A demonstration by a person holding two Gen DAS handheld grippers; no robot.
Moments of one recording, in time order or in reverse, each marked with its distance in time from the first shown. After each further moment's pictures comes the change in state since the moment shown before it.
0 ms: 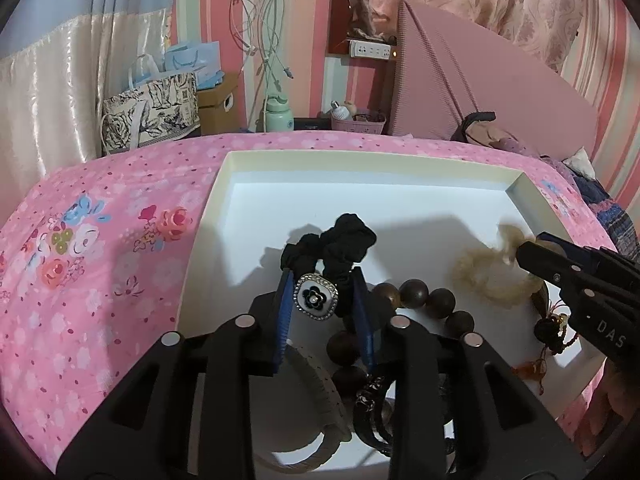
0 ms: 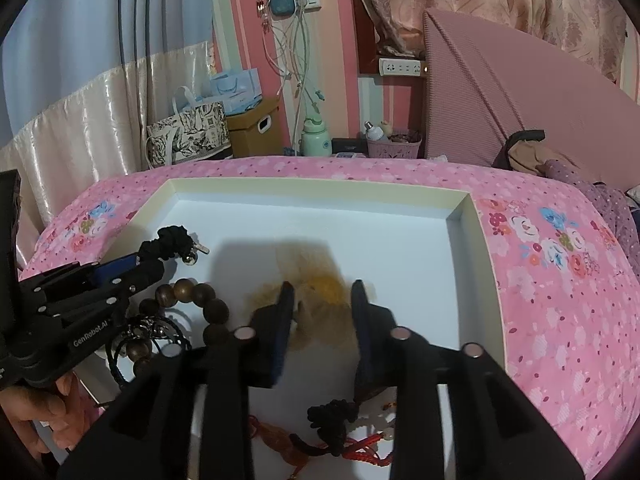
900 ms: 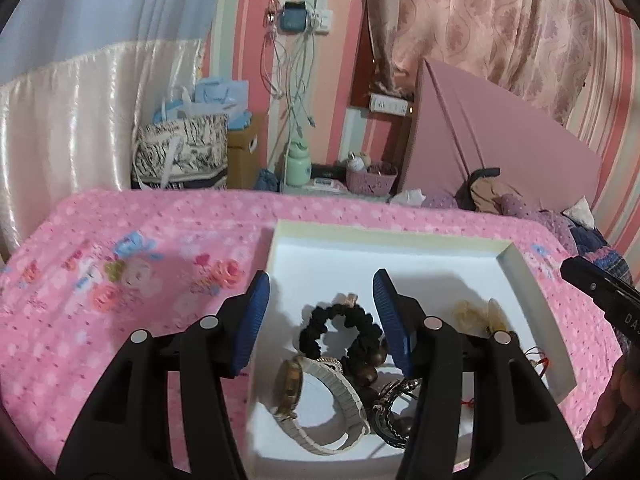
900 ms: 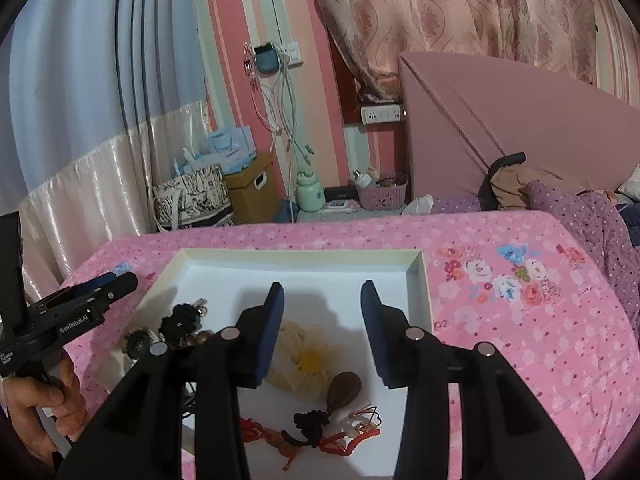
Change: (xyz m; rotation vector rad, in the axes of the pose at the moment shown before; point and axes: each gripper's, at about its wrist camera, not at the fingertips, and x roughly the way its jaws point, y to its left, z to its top) left arm -0.062 0.034 0.026 -0.089 -0.153 0.008; right arm -0.070 -0.035 0.025 0.077 -0.164 0.024
